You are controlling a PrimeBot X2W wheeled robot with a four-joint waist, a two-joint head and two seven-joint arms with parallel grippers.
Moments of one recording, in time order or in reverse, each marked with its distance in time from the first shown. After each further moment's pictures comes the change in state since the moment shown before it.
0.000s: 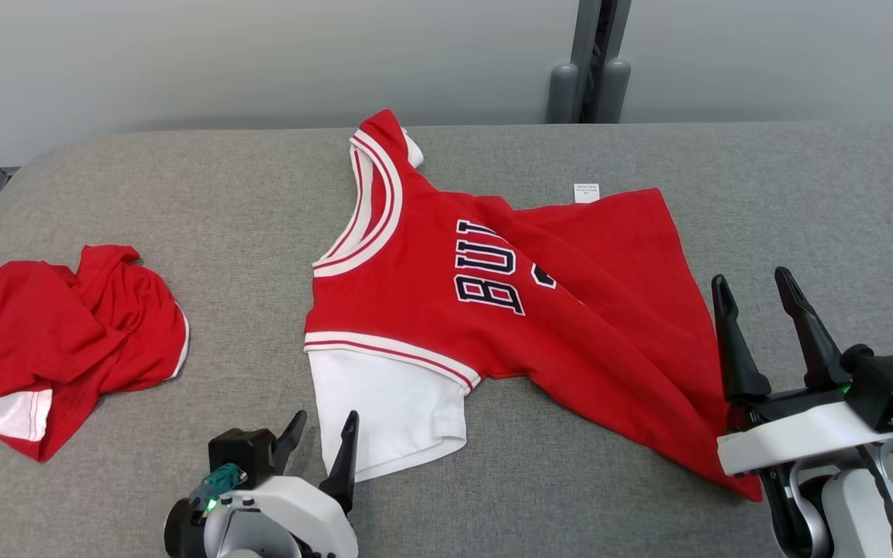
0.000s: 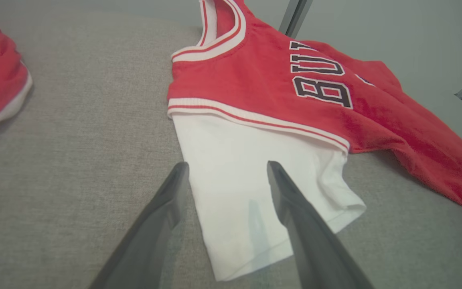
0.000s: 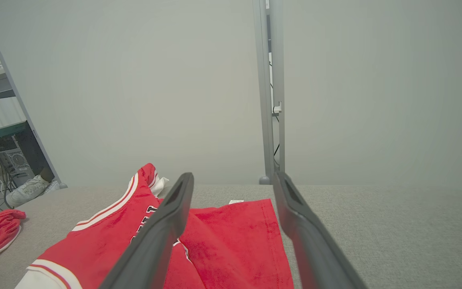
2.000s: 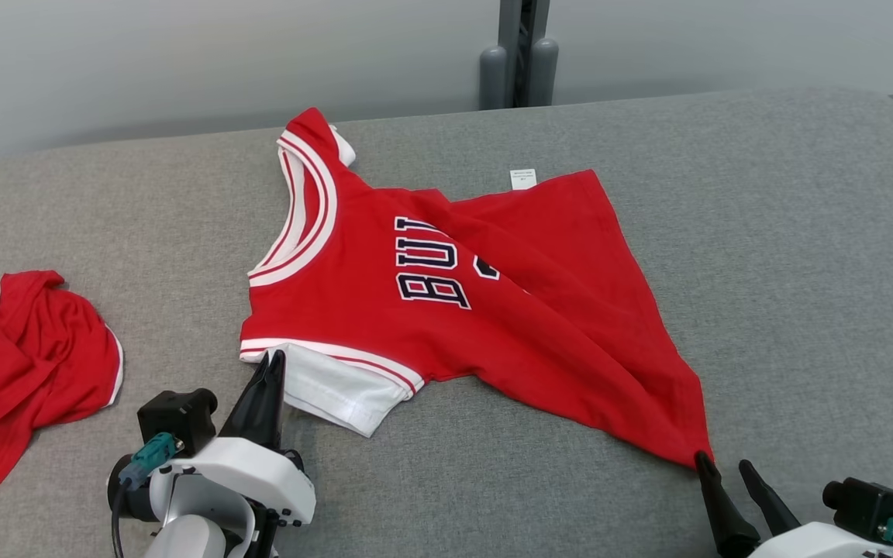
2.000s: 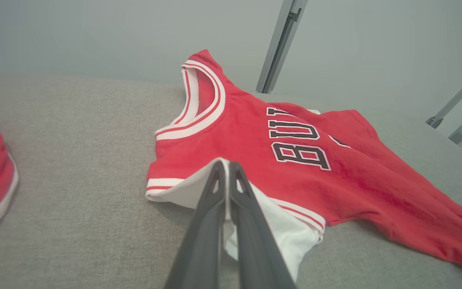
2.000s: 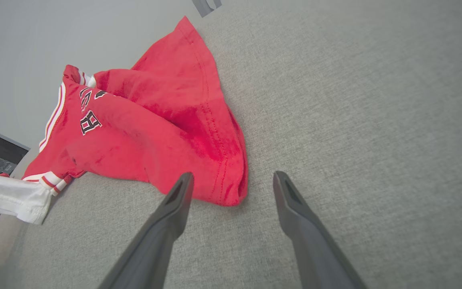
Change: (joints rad) left arm -0.002 0.091 0.032 -0.199 -0.043 0.060 0.014; right arm 0.261 0.028 -0.003 0.064 0.340 0.000 0.236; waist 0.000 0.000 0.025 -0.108
